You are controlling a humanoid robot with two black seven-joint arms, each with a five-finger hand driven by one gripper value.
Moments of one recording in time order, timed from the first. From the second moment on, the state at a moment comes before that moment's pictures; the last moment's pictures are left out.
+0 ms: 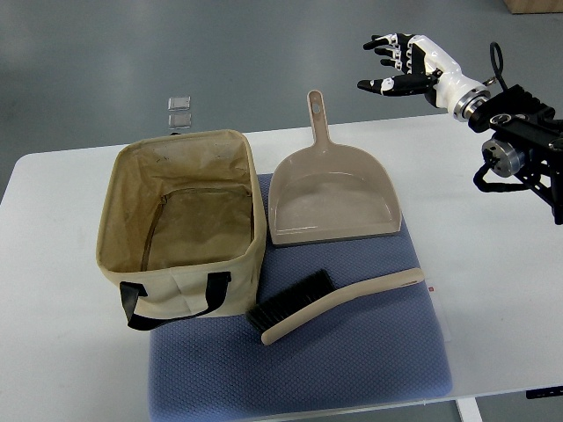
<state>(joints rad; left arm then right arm) -0.01 0.00 -0.21 -0.16 -0.06 -0.02 -0.04 1.14 -0.40 0.08 0.73 -0.28 0.03 0.43</state>
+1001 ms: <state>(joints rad) -0.01 0.00 -0.21 -0.16 -0.06 -0.02 -0.04 1.25 -0.64 -0.30 1.24 -1.18 0.16 0.44</state>
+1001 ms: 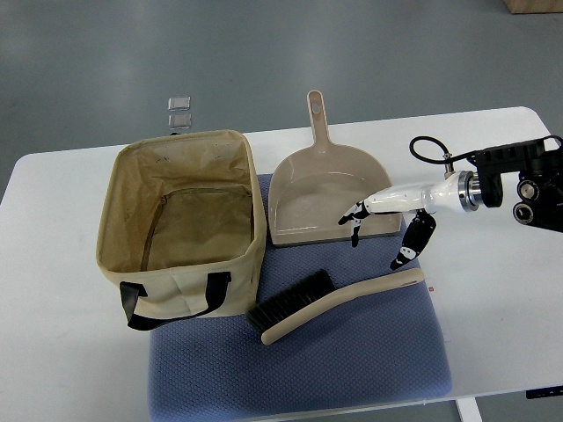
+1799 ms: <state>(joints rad) -0.01 0.00 -0.21 -0.16 -0.06 -0.02 -0.04 1.15 -0.64 -0.28 1.25 -1.18 0.03 0.43</state>
